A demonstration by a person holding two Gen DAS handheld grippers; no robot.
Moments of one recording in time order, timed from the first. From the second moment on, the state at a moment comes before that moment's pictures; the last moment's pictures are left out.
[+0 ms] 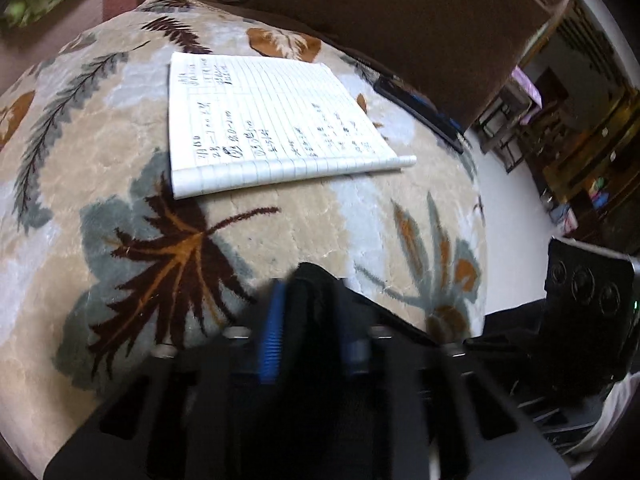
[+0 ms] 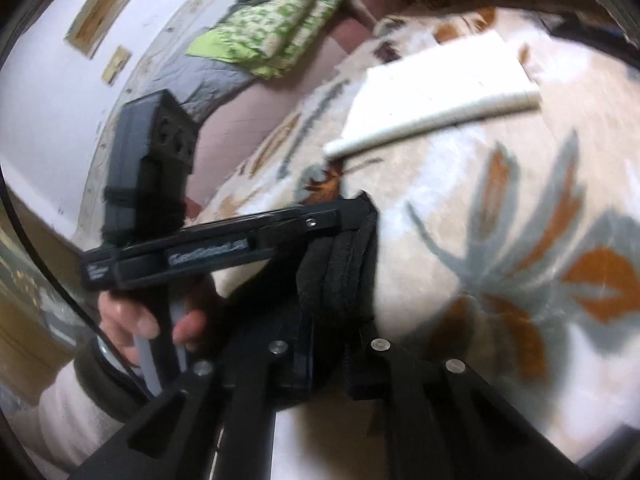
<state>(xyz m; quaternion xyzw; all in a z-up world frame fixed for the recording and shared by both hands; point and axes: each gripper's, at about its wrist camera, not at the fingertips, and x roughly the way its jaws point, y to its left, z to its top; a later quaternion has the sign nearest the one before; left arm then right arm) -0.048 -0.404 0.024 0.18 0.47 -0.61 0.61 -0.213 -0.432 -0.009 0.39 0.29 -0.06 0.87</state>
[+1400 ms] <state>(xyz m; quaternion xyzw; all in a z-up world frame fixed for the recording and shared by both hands) -0.035 -0.128 0.044 0.01 0.54 -0.39 0.75 -0.119 -0.304 0.021 0.22 0.39 0.04 0.89</state>
